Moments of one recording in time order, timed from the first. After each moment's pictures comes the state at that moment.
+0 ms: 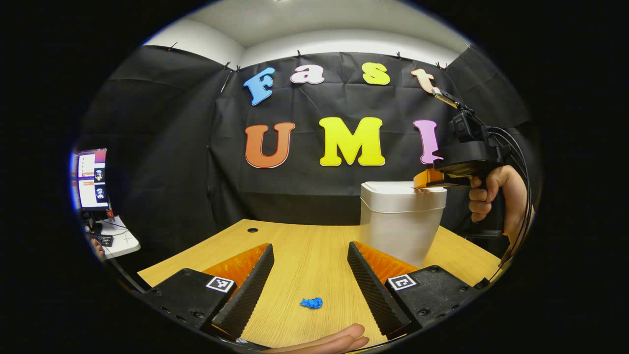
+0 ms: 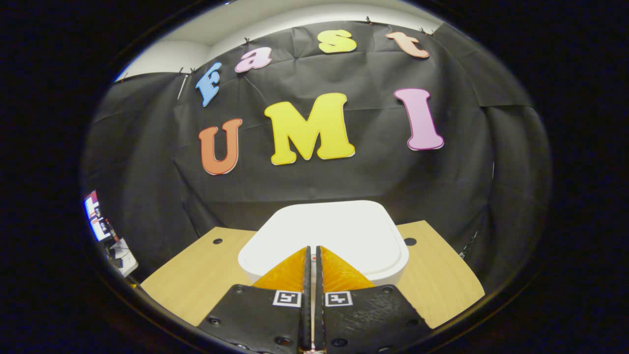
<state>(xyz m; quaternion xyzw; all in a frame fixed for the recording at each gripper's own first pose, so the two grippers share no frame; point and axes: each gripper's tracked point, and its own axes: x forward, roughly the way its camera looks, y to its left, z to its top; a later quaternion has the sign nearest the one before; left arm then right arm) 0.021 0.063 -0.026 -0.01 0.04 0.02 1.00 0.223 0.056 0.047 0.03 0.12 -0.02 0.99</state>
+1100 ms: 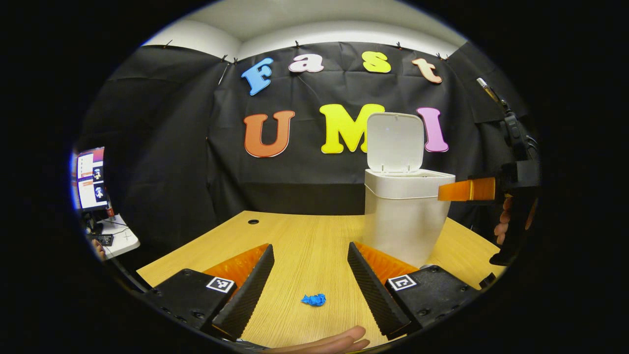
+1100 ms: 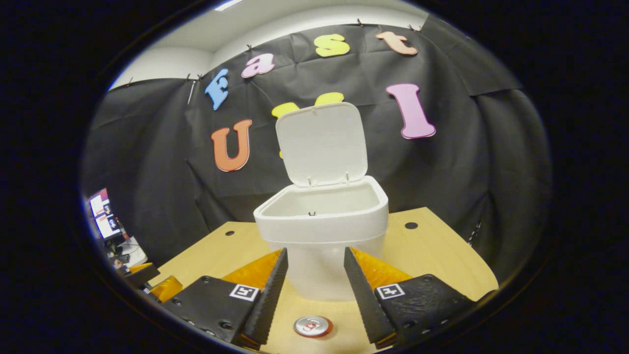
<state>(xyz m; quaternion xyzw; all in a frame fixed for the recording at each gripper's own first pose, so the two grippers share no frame) 0.042 0.061 -0.057 -0.01 0.08 0.02 1.00 0.144 0.051 -0.003 0.04 0.11 0.01 0.99</state>
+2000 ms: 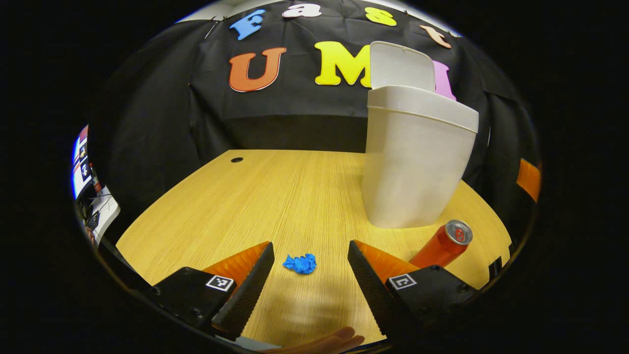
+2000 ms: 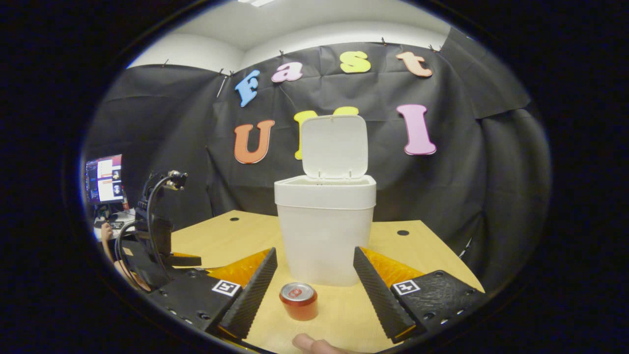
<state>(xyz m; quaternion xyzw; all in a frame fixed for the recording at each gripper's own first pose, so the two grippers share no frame) 0.056 0.036 -0.184 -0.03 0.28 0.00 0.96 0.068 0.037 -0.047 -0.02 0.06 0.03 1.00</state>
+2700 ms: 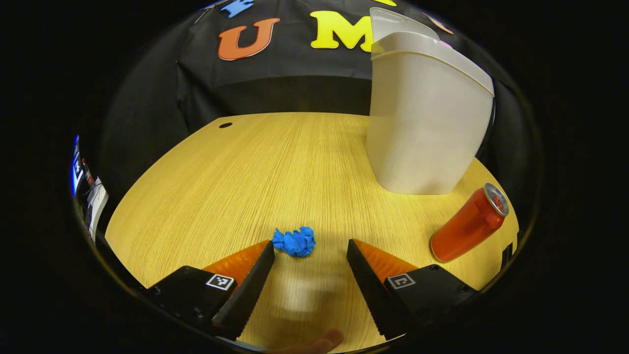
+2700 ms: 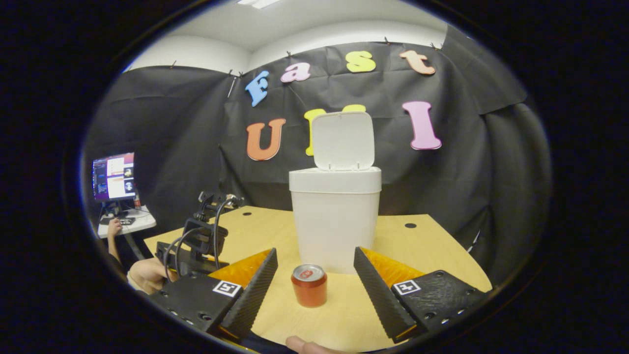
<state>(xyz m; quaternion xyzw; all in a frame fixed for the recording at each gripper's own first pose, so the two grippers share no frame) 0.066 0.033 -0.249 -0.03 0.36 -0.01 0.93 0.035 0.045 -0.069 -0.04 0.07 0.06 1.00</state>
